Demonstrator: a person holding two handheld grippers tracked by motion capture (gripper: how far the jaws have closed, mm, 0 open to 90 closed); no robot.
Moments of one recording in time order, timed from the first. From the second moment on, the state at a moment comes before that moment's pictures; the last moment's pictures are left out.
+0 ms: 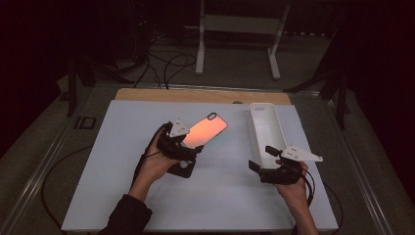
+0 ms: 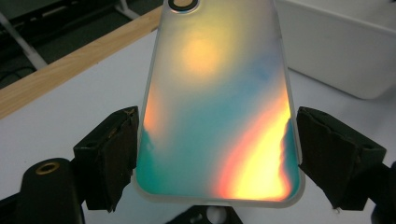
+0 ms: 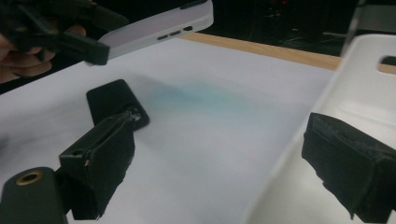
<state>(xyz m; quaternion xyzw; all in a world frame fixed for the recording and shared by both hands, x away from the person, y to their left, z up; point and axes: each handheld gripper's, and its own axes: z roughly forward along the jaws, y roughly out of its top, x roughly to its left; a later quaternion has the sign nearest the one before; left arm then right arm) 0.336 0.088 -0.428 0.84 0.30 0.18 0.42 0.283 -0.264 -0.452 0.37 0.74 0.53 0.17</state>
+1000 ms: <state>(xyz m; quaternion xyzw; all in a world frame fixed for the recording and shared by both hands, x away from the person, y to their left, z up) 0.290 0.084 -0.436 0.83 0.26 0.18 0.46 0.325 -0.183 -0.429 0.35 0.76 0.54 0.02</state>
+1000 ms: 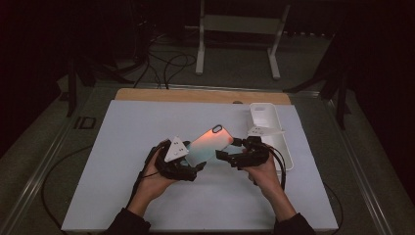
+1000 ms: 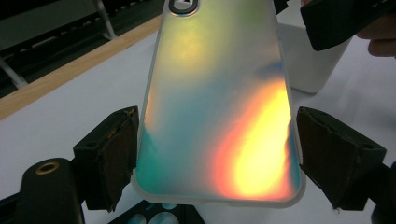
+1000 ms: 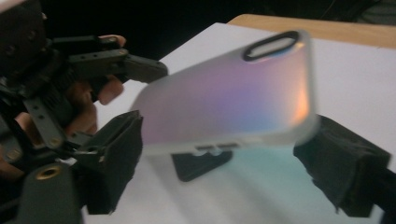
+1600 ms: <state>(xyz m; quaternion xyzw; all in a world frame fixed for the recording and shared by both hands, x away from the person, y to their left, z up) 0.286 0.071 -0.438 0.83 0.26 0.18 0.46 0.327 -0.172 -0.429 0.39 0.74 0.55 -0.02</state>
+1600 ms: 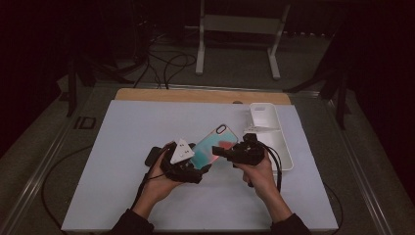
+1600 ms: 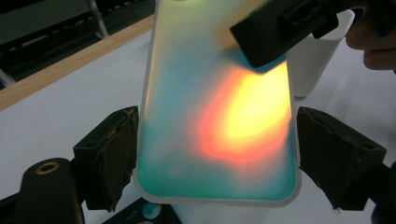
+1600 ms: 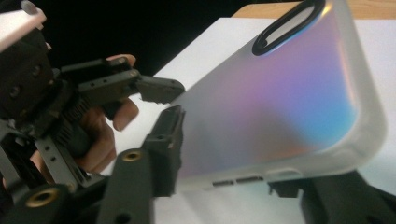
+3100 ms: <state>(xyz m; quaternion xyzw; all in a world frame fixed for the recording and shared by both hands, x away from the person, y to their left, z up) 0.289 0.073 -0.440 0.83 0.27 0.17 0.47 0.320 -0.161 -0.420 0.36 0.75 0.56 -0.01</state>
